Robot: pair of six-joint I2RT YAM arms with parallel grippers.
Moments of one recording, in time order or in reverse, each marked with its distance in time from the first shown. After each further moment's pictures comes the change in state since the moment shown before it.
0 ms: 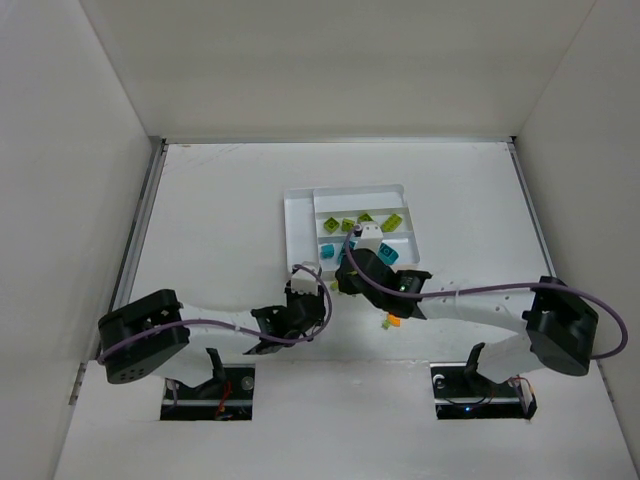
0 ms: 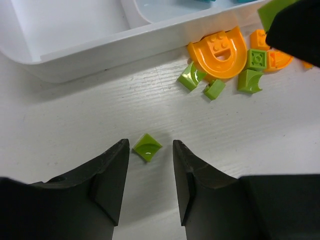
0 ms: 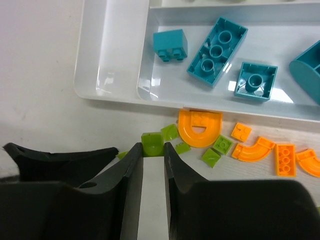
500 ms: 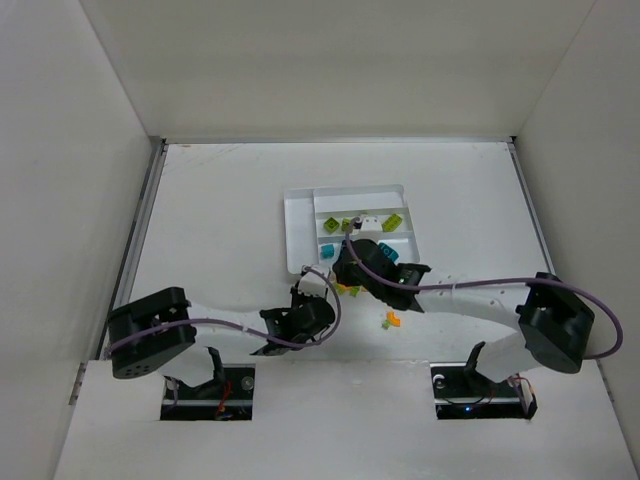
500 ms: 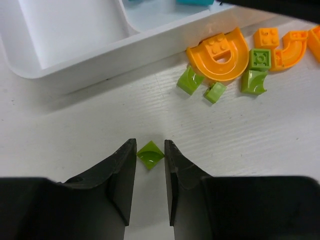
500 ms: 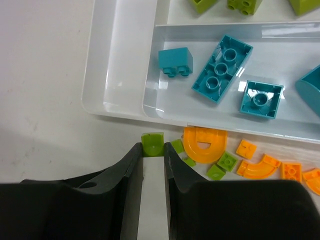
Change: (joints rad) left arm -0.067 0.080 0.070 -0.045 -0.127 0.061; right arm -0.057 0.015 0.010 0.058 -0.061 -0.021
